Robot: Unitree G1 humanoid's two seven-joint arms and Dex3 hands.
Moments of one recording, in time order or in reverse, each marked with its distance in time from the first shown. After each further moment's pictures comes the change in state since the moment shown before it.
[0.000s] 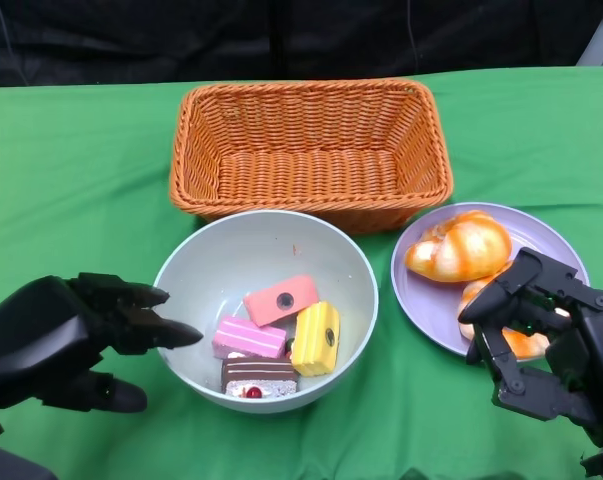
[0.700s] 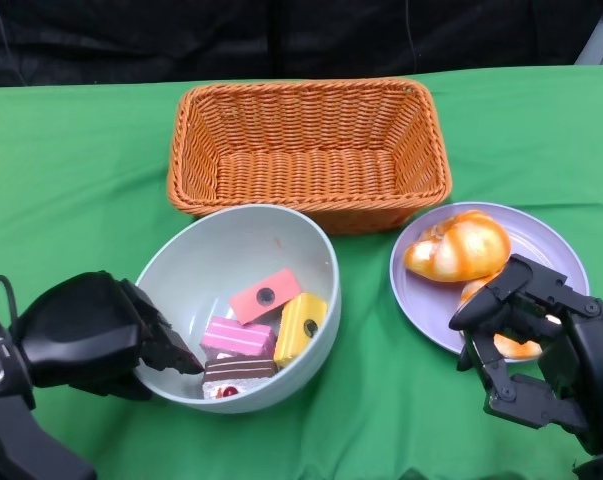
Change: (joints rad) left arm -0.292 -0.019 -0.496 0.261 0.216 0.143 0.342; right arm 0.022 0.017 0.014 -0.029 -0.021 0.028 -0.007
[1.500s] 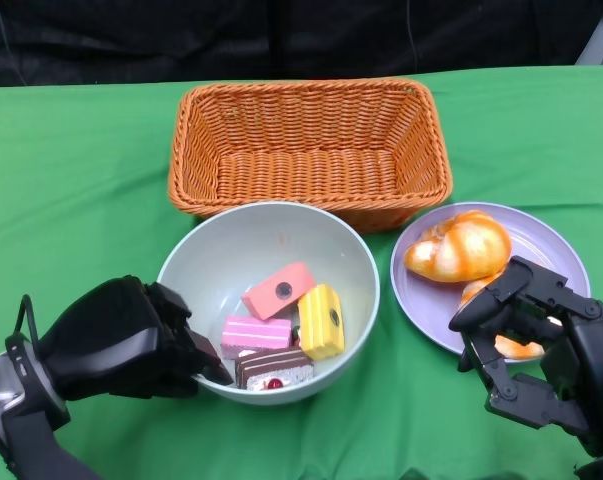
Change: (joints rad) left arm -0.021 -0.082 -0.117 0.099 -0.041 -0.063 0.313; right arm 0.006 0.000 -0.003 -0.003 -0.020 0.001 -0.009
